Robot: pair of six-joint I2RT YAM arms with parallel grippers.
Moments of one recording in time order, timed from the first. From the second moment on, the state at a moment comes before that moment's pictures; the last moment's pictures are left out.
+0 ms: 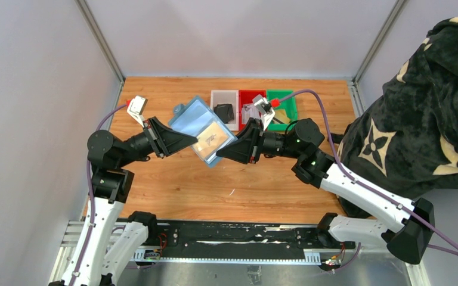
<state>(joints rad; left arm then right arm) -0.16 0.68 0.86 0.05 0.93 -1.09 0.87 1.09 0.95 0.39 -0.64 0.69</state>
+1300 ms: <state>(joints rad) -0.14 0.68 0.88 0.06 0.91 -1.11 0.87 1.13 0.92 0.43 -0.43 0.80</state>
